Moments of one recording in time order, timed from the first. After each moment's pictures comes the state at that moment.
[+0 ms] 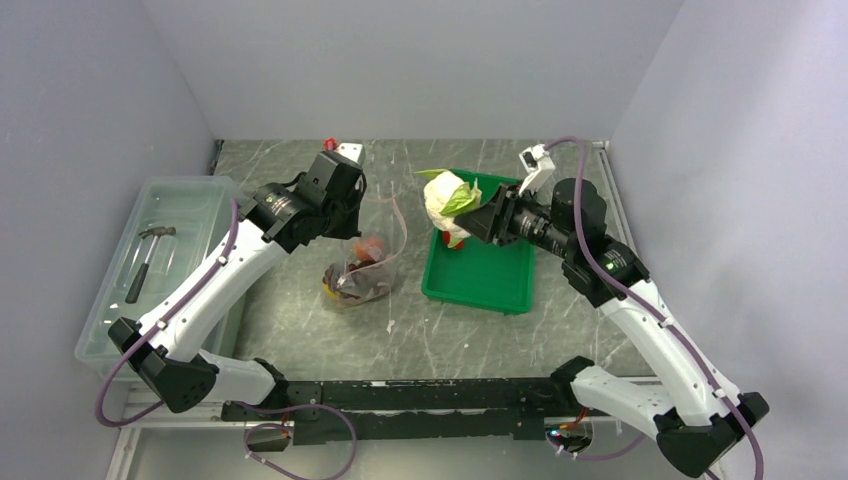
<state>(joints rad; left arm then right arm) -0.68 1.34 1.56 -1.06 -0.30 -0.44 0.53 0.96 1.12 -0.41 -0.28 0.52</state>
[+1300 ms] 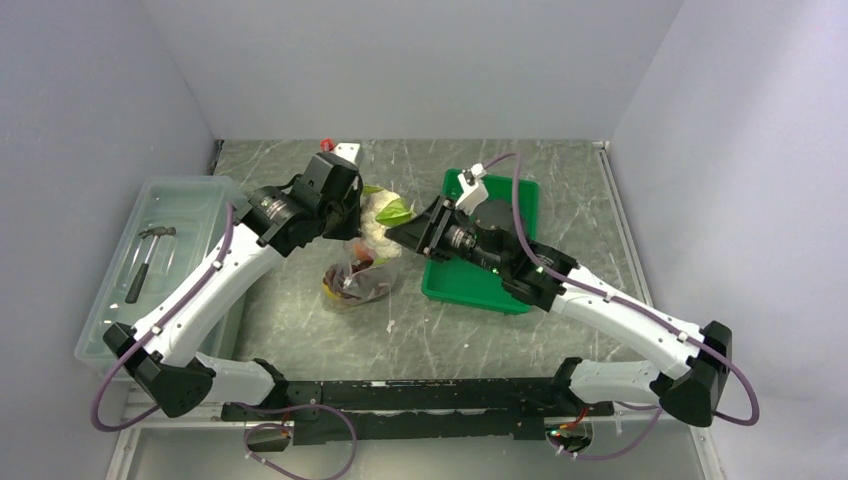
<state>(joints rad) -0.68 1.32 1.54 -1.03 -0.26 -0.47 0.92 1.15 1.09 -0.11 -0.03 1.05</state>
